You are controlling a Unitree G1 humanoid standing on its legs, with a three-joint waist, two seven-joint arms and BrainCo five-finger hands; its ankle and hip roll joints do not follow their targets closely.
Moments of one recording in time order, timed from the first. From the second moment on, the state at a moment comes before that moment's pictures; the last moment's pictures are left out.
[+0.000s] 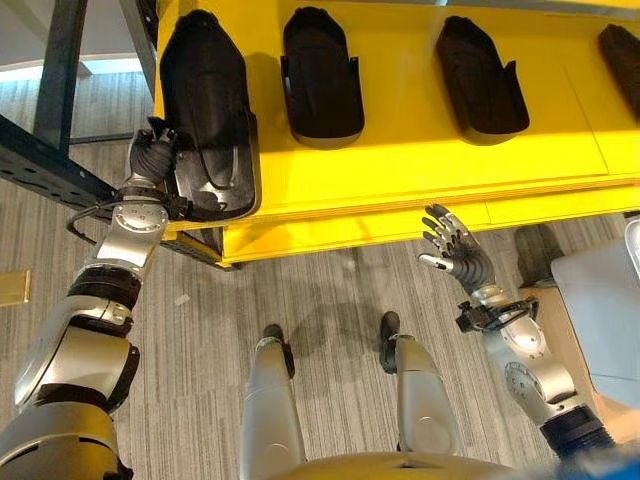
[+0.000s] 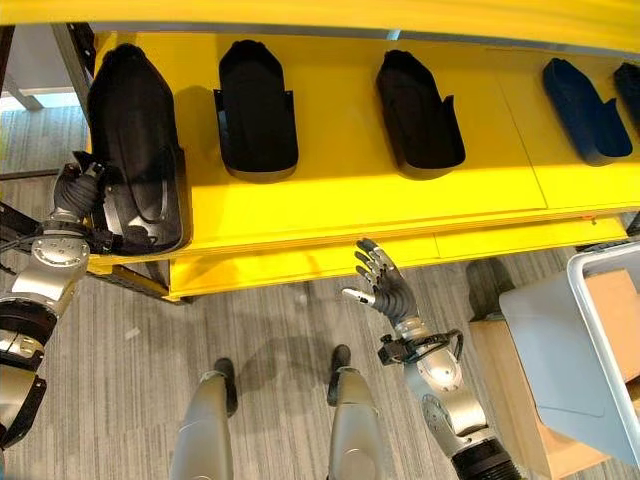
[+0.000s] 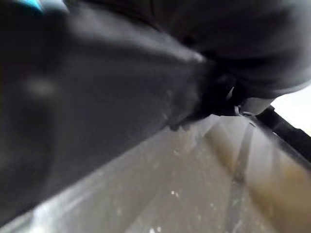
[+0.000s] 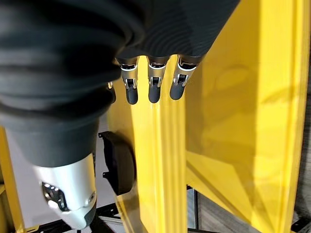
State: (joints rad) left arm -0.77 0.83 -0.33 0.82 -0.35 -0.15 0.29; right arm -0.03 -0.45 0.28 -0.02 0.57 -0.20 0.04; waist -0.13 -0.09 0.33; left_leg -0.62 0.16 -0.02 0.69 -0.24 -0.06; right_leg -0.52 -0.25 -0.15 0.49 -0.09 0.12
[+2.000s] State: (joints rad) left arm -1.20 0.91 -0.47 1.21 -0.26 0.02 0.13; right arm 0.09 -0.49 0.27 -0.05 0.62 -0.16 0.14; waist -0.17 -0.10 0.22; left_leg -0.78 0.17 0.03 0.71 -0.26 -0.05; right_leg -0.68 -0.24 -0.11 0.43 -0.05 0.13
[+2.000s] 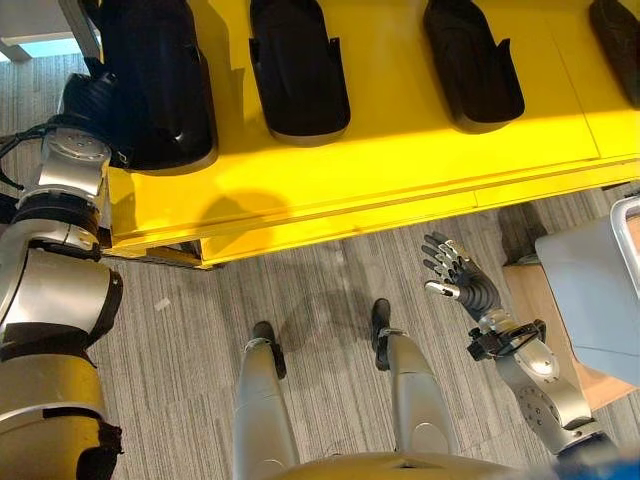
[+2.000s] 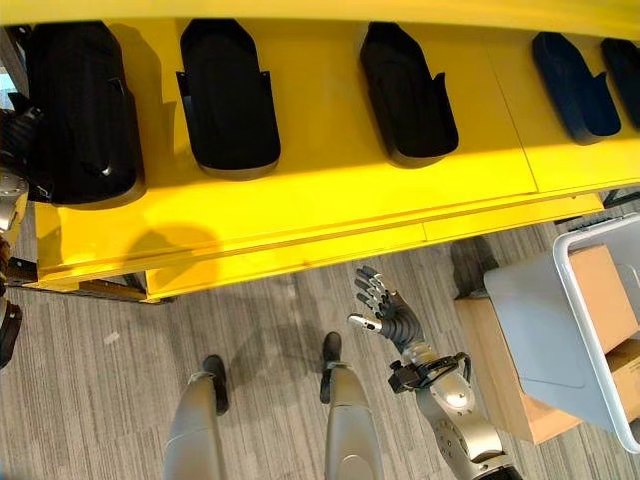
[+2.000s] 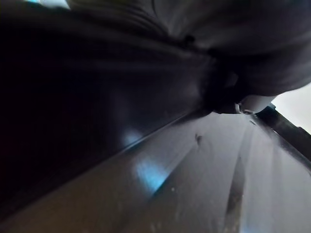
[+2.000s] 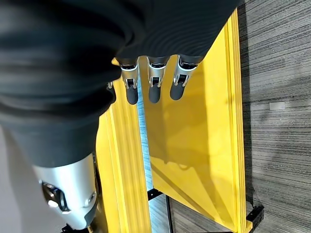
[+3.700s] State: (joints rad) left arm -1.24 0.83 -0.48 1.28 -0.25 0.02 0.21; right arm 0.16 -0.49 0.25 -0.05 0.69 -0.15 0.18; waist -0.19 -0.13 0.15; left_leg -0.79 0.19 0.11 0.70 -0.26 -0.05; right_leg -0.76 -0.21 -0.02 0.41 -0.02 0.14
